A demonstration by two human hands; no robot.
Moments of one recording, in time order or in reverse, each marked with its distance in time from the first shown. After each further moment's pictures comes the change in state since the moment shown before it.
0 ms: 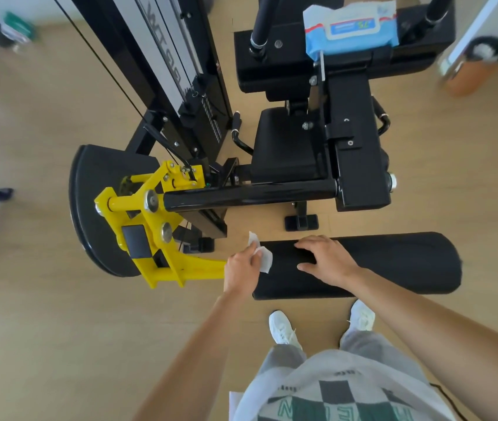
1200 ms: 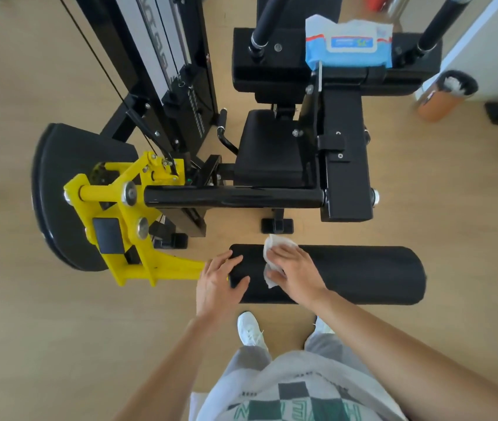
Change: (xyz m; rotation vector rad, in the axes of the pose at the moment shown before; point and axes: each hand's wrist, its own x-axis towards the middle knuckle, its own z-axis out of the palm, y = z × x) left_hand -0.033 -0.023 0.015 -0.112 0.133 0.103; right_hand -0.005 -0.009 0.029 -0.102 0.178 -0.219
